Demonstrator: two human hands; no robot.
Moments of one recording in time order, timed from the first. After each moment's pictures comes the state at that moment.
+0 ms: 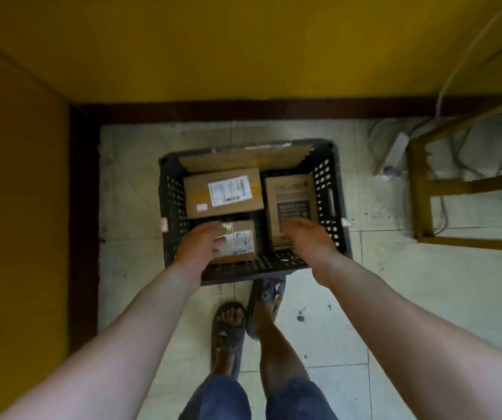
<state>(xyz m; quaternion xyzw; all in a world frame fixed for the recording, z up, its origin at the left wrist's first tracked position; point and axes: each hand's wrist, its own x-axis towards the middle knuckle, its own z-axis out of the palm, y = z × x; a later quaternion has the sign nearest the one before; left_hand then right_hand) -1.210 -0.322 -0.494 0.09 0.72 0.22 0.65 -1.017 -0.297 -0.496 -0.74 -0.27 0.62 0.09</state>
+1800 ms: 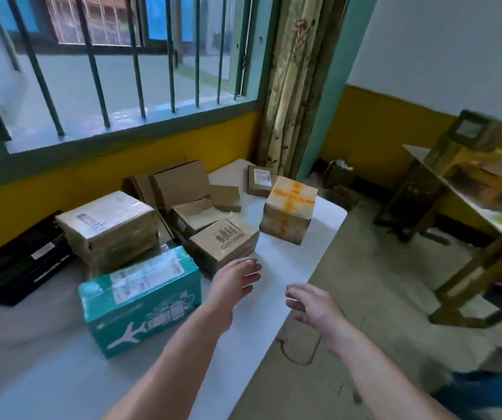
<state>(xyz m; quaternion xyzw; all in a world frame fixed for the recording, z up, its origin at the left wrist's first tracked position) -0.139 -0.221 -0.078 0.49 0.35 0.15 0.78 -0.040 -0.364 -0.067 -0.77 -0.08 0.34 0.54</state>
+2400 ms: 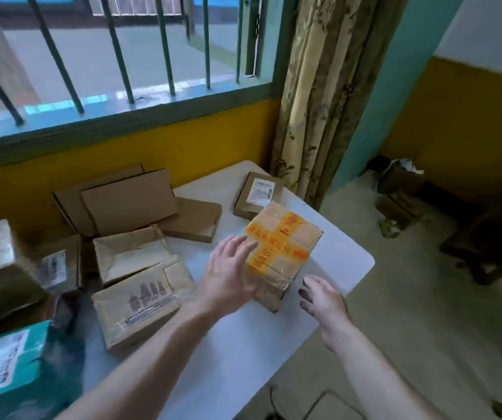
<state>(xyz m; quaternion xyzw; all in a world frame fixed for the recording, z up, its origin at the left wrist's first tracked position) 0.156 -0.131 -0.113 0.89 0.35 0.14 0.26 0.307 -0.262 -0.122 -0.75 -0.06 0.38 0.54</state>
